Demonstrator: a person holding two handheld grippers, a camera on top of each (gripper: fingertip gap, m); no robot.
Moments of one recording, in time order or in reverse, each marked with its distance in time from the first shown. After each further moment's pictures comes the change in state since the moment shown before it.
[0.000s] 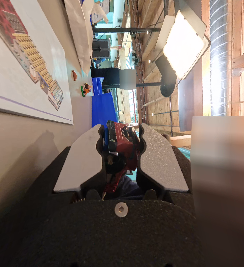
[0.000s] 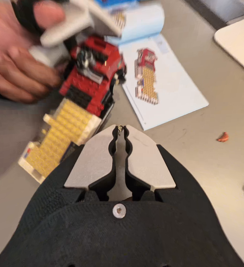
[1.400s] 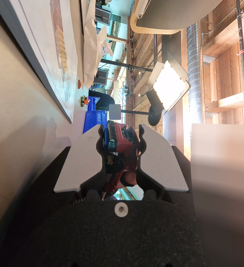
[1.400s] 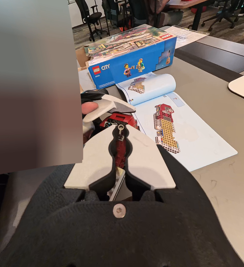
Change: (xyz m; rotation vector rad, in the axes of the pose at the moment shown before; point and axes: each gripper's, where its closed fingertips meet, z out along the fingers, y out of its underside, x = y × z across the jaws) left arm -0.003 -0.003 -0.011 0.214 0.037 -0.171; right arm -0.024 -0.076 0.006 0.289 -0.177 0.127
